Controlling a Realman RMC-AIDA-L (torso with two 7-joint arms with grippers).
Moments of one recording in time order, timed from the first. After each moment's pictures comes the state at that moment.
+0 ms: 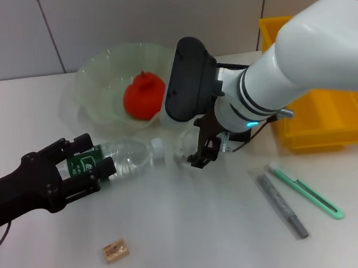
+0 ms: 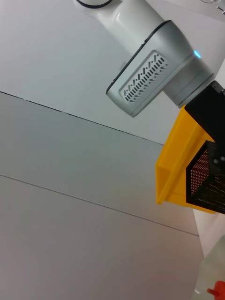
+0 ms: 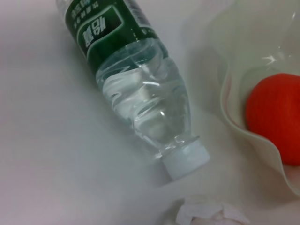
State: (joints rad) left arm -0.26 -2.06 0.89 0.78 1.56 1.64 -1.42; right arm 0.96 2.09 -1.86 -0.85 -2.54 -0.90 2.44
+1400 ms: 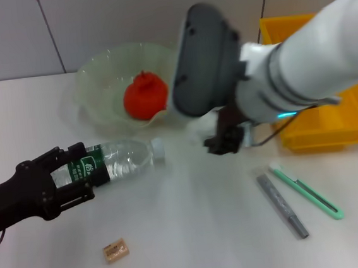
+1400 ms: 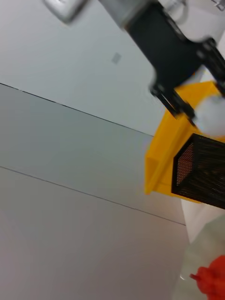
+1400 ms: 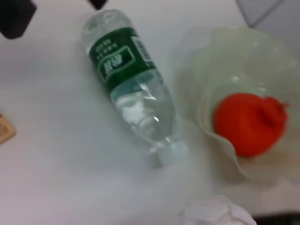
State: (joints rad) left arm -0.24 -2.06 0.87 0.77 1.59 1.63 -1.41; right arm 0.72 2.09 -1.85 -1.64 -2.82 -1.45 2.67
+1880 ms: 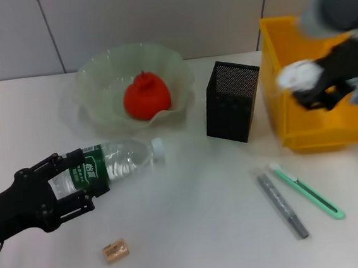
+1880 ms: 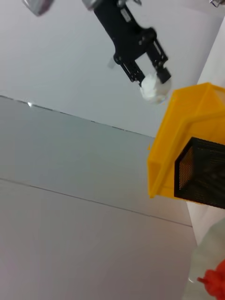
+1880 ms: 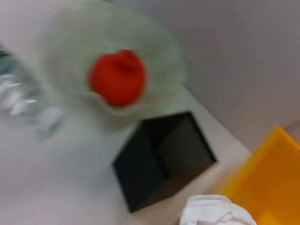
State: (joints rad) left arm -0.23 -2.06 0.86 0.74 1.59 1.65 -1.30; right arm 0.42 2.09 -1.54 -1.97 -2.87 -1.53 2.69
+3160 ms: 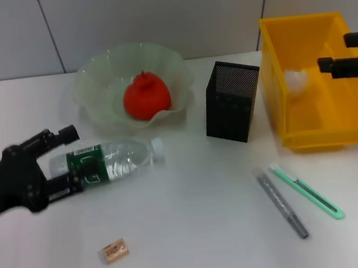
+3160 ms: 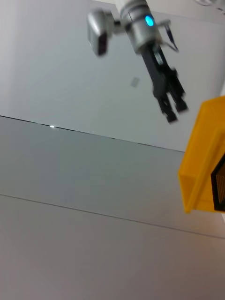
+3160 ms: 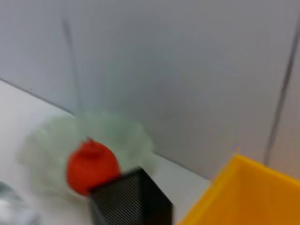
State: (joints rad) left arm -0.29 -2.04 0.77 0.74 1.61 1.75 -1.29; right arm 0.37 2.08 -0.91 -1.43 -2.13 -1.30 2.00
